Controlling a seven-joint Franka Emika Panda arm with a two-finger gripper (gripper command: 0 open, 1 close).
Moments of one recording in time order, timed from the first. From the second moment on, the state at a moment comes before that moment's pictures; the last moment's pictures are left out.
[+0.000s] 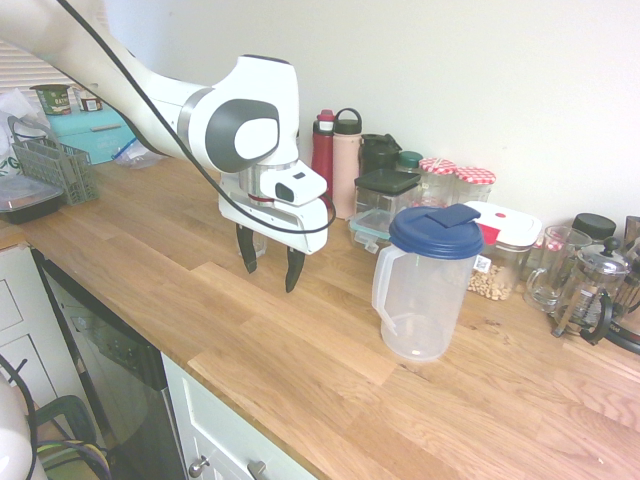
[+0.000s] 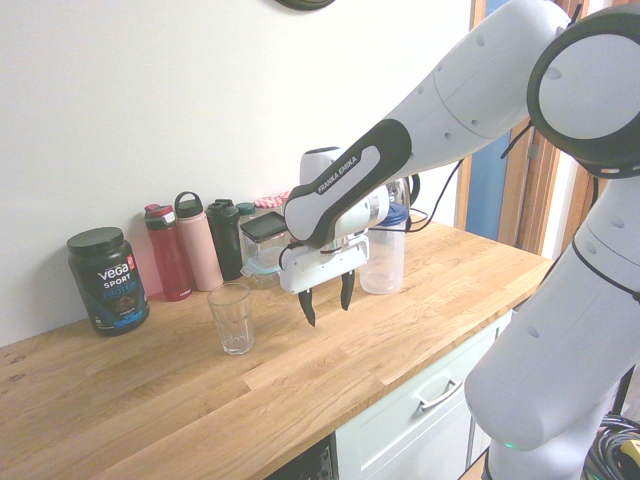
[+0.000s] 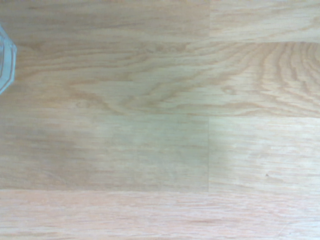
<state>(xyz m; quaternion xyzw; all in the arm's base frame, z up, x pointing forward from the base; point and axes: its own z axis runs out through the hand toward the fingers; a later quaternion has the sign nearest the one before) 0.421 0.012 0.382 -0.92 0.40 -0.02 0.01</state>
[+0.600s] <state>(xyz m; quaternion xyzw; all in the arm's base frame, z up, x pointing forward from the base) 0.397 -0.041 0.490 -0.89 0.44 -0.09 0.02</state>
